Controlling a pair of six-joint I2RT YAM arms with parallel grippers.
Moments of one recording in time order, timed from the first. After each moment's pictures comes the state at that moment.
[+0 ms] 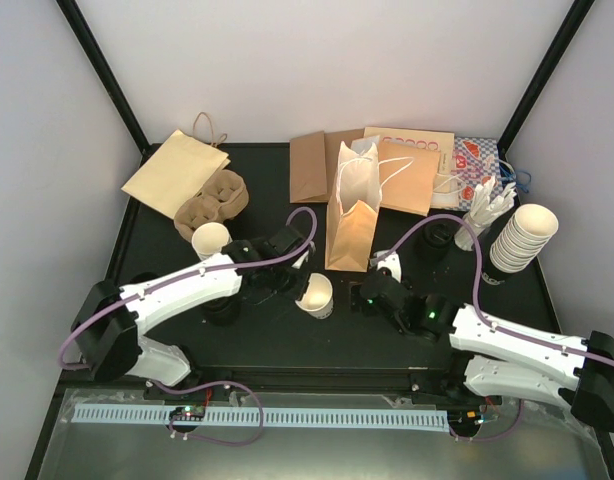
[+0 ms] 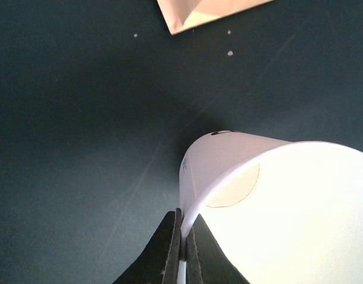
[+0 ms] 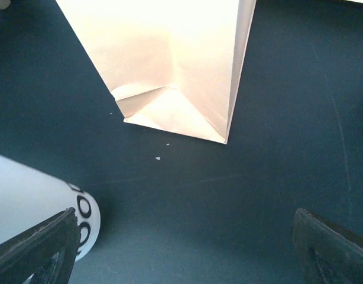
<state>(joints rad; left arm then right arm) -0.87 1.39 1.00 -0.72 0.06 -0.53 1.06 0.99 0.61 -0.47 0.51 0.68</state>
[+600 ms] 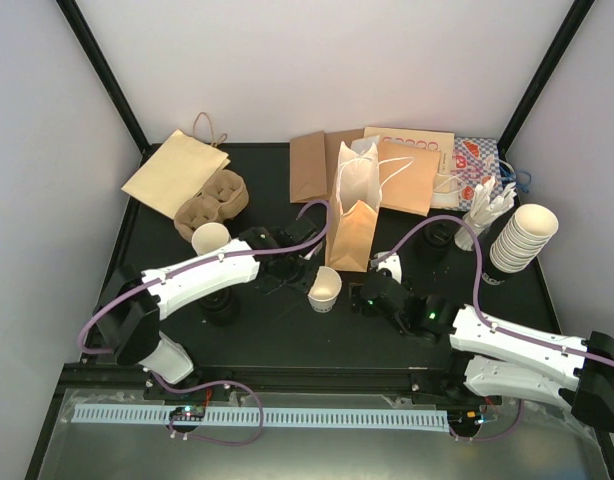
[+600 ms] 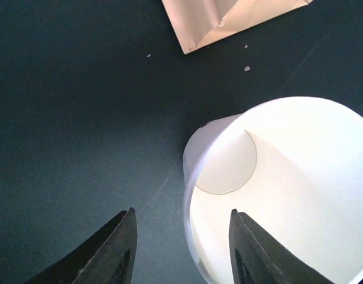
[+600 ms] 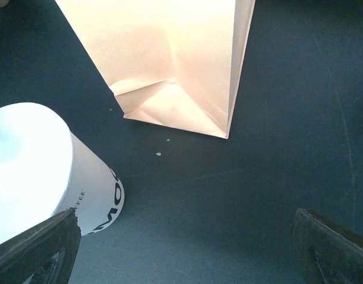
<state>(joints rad) -0.87 1.54 1.16 -0.82 -0.02 -0.48 1.06 0.98 0.60 -0.48 0.51 0.71</state>
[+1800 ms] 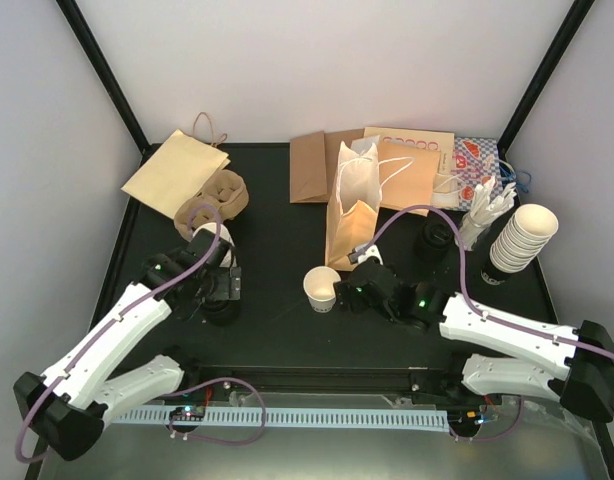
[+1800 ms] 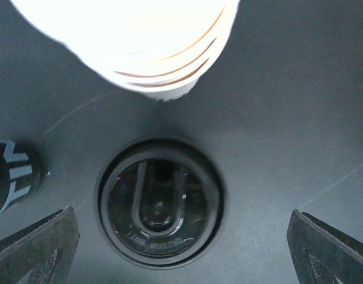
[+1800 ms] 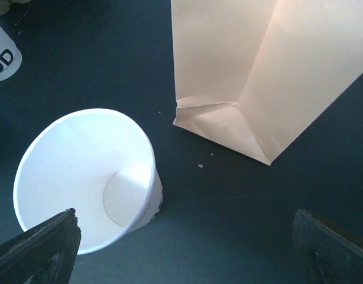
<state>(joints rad) -0.56 0.94 0.91 -1.13 -0.25 -0.56 1.06 1.07 0.74 -0.49 0.40 0.53</state>
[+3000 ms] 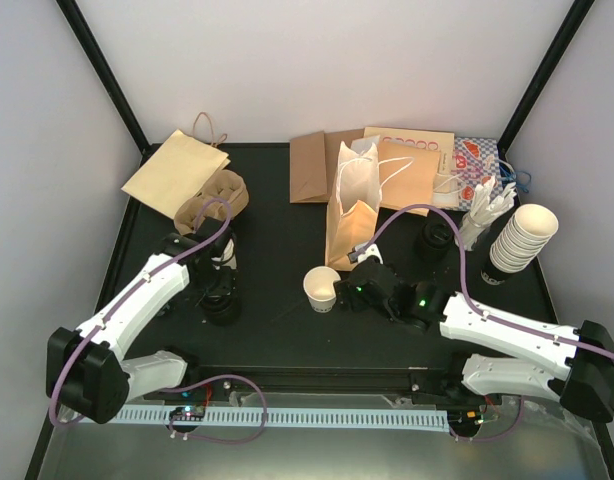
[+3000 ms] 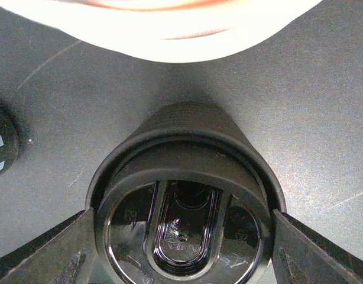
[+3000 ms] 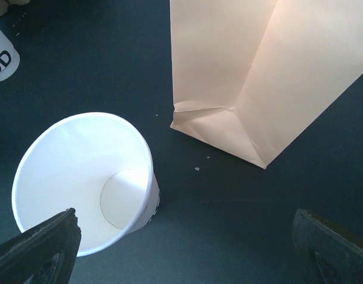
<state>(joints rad) -0.37 1.17 0.89 -1.14 -0.10 -0.48 1.06 1.08 0.75 -0.50 0.41 0.51</state>
